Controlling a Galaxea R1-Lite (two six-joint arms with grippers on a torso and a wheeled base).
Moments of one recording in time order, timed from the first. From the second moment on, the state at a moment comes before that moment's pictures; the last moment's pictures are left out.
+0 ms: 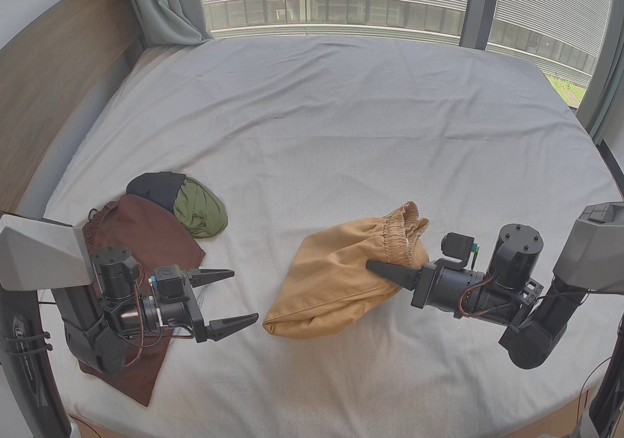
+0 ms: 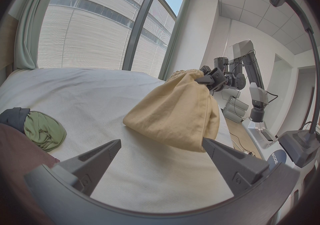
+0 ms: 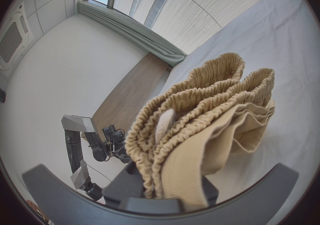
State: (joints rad) left arm -0.17 2.21 -0.39 -1.55 -0.88 0.20; right arm 0.50 2.10 -0.49 -1.54 0.51 0.60
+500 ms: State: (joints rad) left arm -0.16 2.20 -0.38 -1.55 -0.88 0.20; right arm 0.43 2.10 -0.58 -1.54 0.62 0.61
